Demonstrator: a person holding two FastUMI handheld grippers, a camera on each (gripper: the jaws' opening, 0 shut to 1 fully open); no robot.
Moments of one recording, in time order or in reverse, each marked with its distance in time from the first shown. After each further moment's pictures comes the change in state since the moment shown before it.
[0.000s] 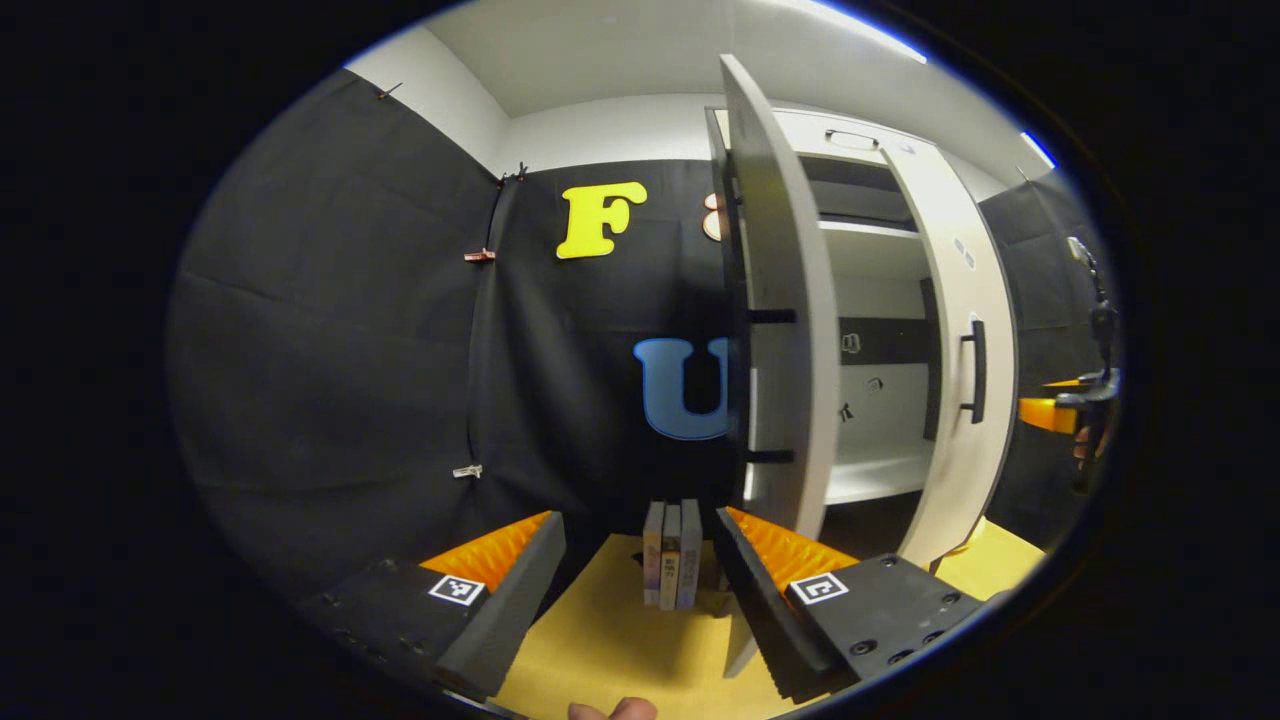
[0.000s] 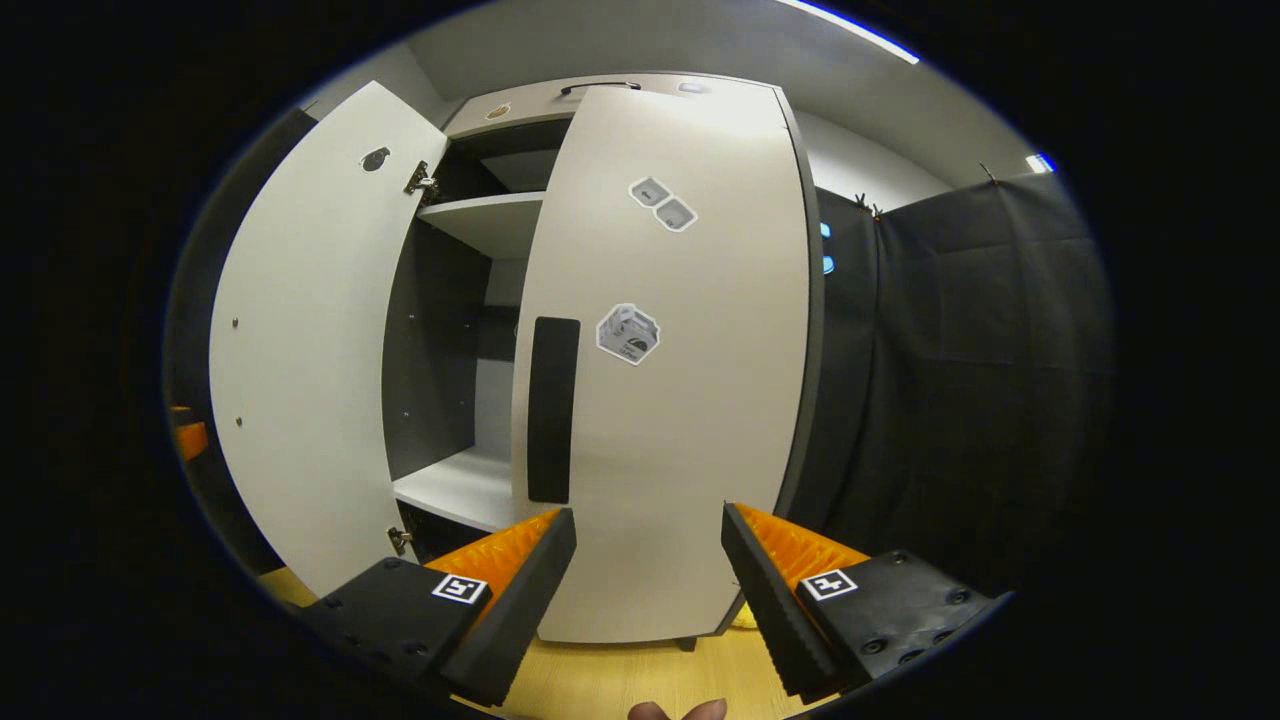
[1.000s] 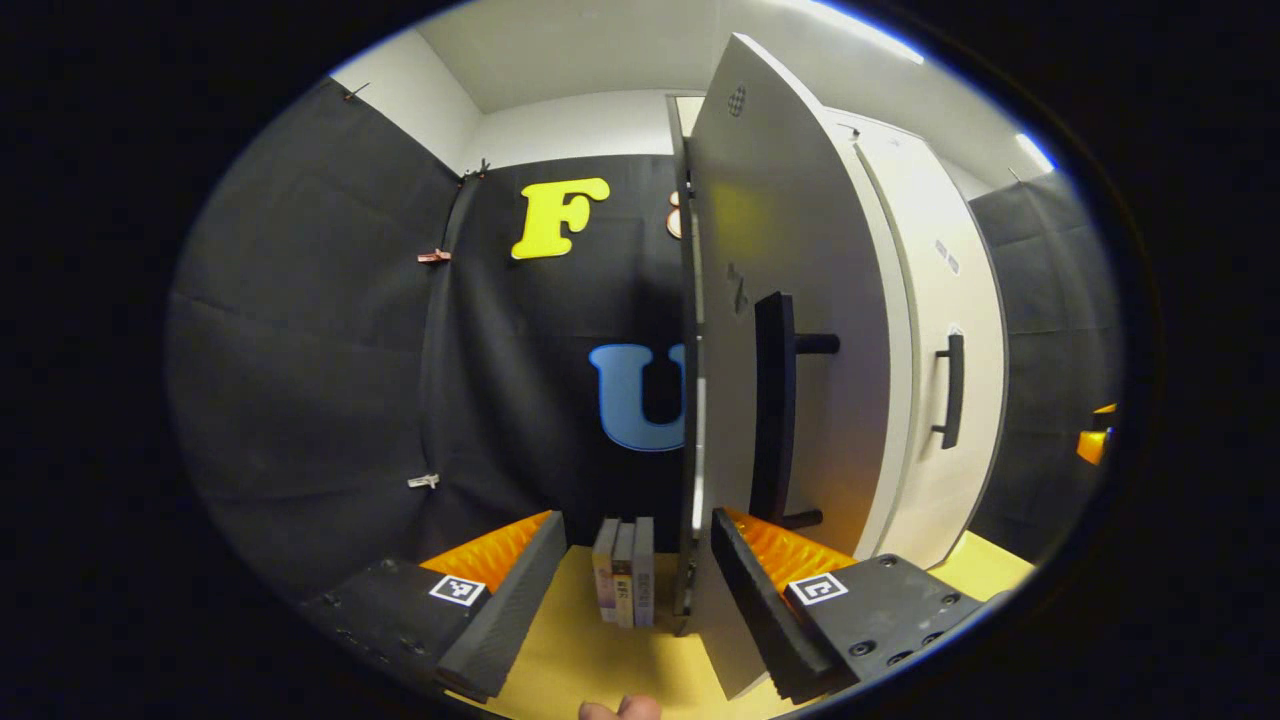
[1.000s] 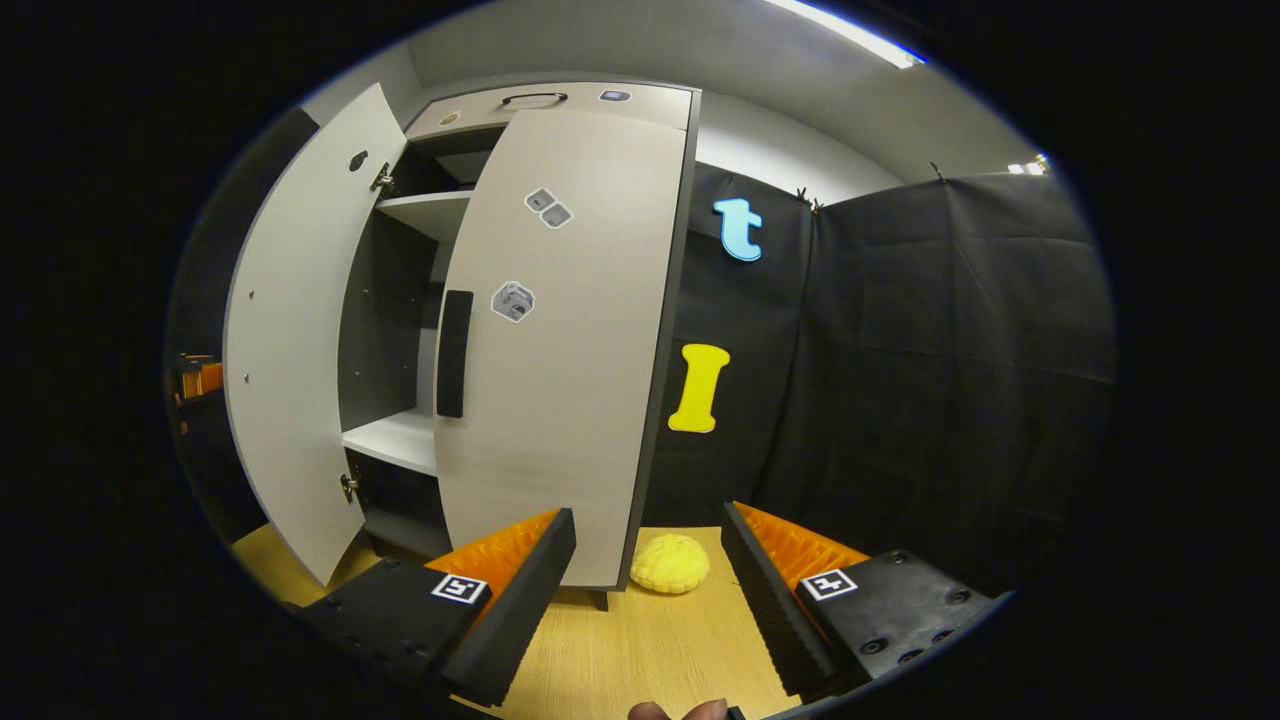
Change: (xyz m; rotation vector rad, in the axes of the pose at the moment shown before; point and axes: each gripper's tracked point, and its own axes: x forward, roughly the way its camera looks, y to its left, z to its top) left arm 0.012 -0.101 0.017 -0.007 0.015 -0.108; right arm -0.079 -0.106 -0.019 -0.020 0.048 -0.133
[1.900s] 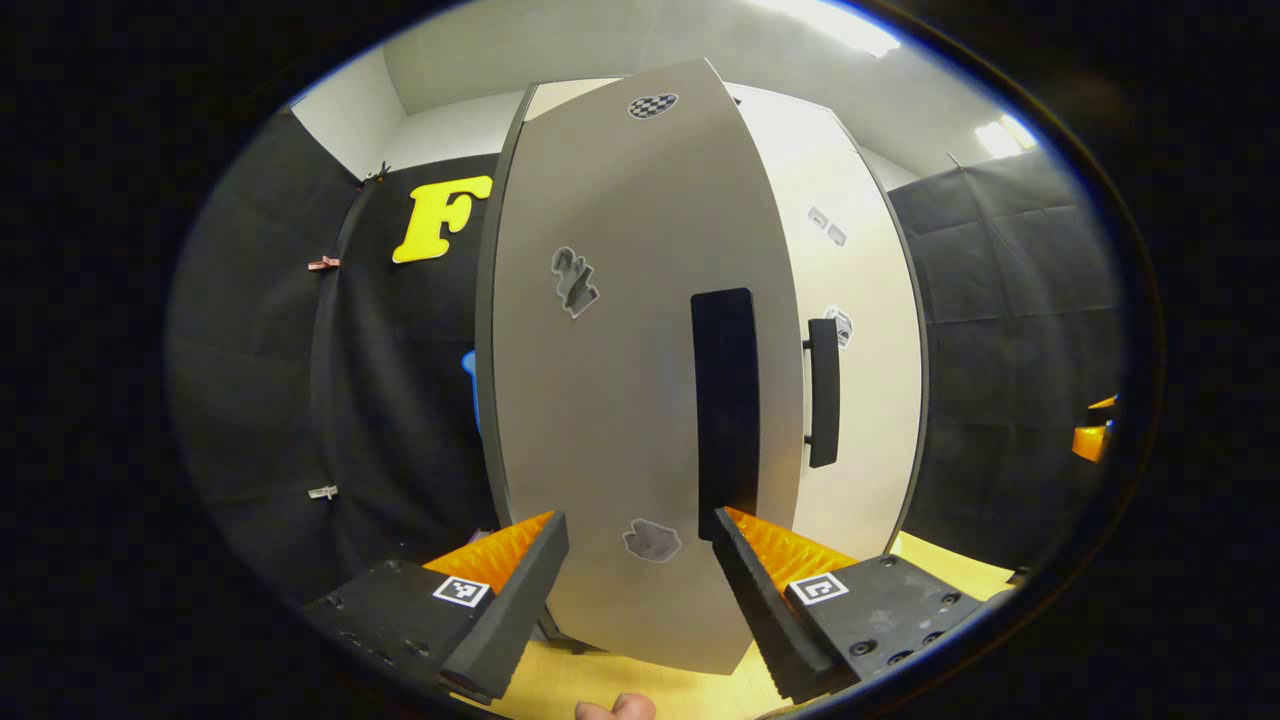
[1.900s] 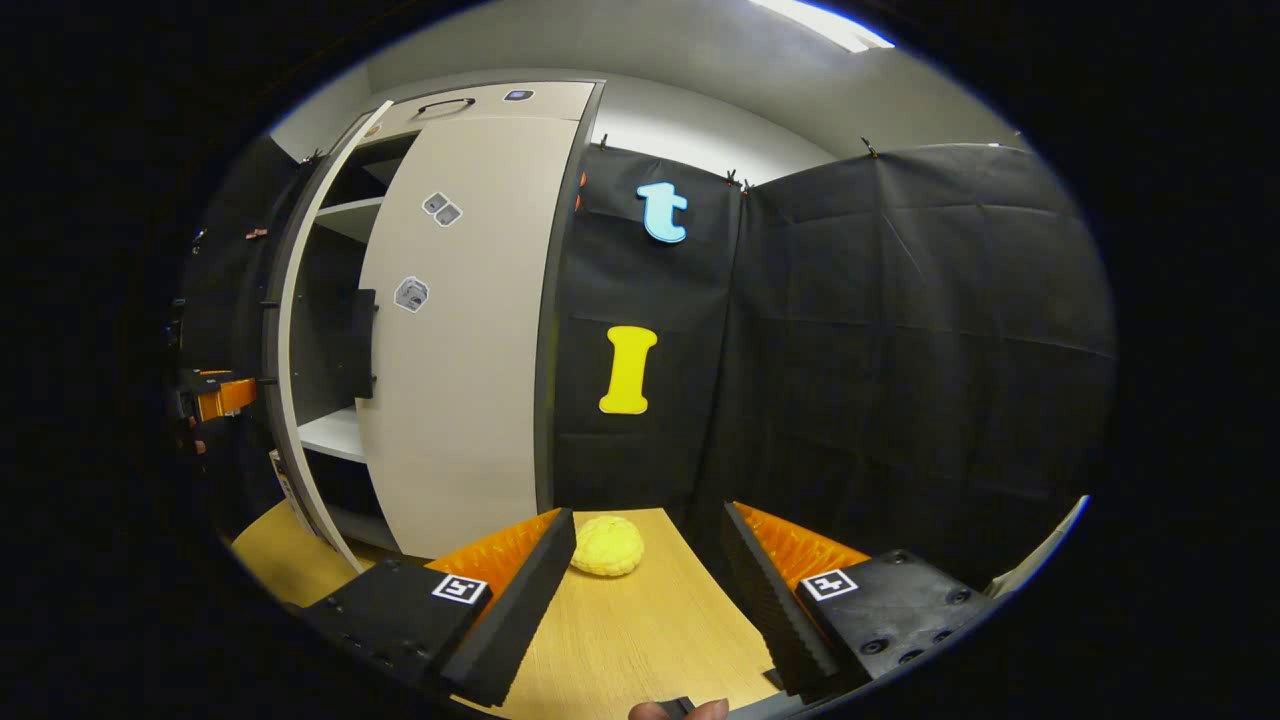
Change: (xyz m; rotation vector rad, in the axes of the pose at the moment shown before) left arm 0.048 -0.159 -0.001 0.027 0.000 -0.202; right arm -0.036 -0.101 -0.024 0.044 0.045 -0.184
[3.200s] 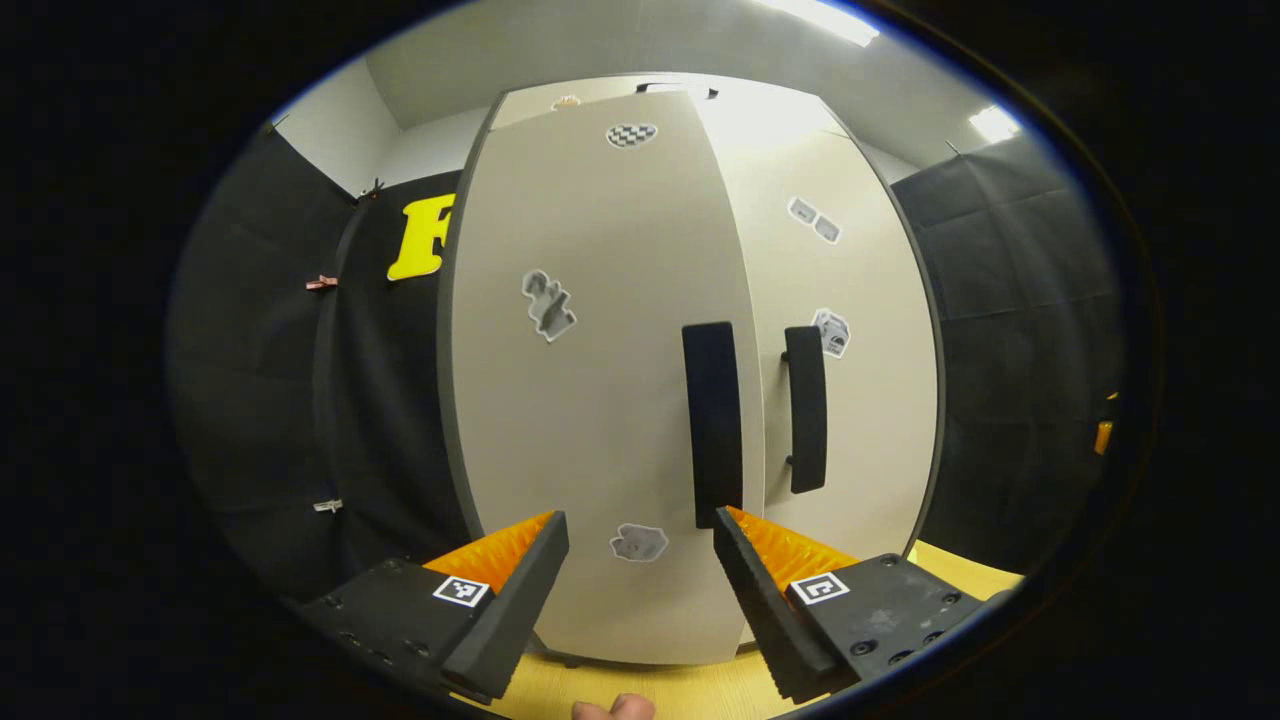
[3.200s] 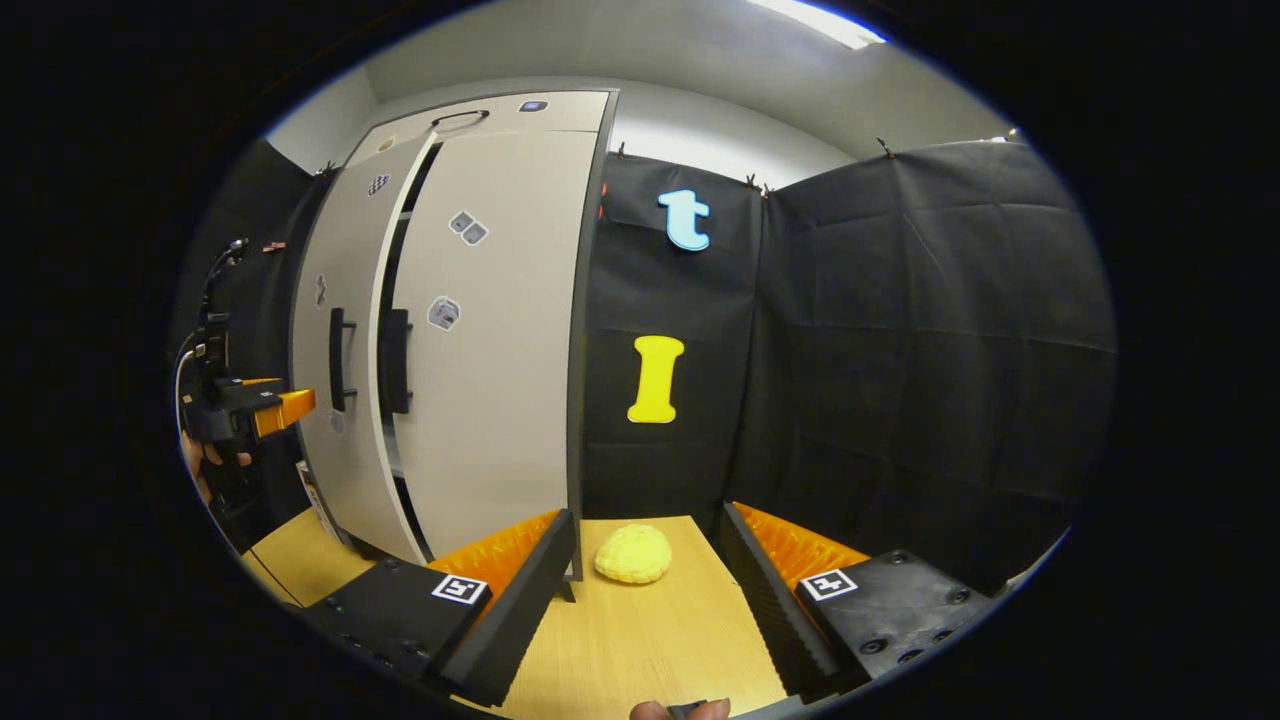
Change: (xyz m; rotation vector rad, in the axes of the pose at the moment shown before) left arm 0.003 -0.026 0.025 0.037 -0.028 0.067; right arm -0.006 0.041 0.023 0.024 -0.023 0.123
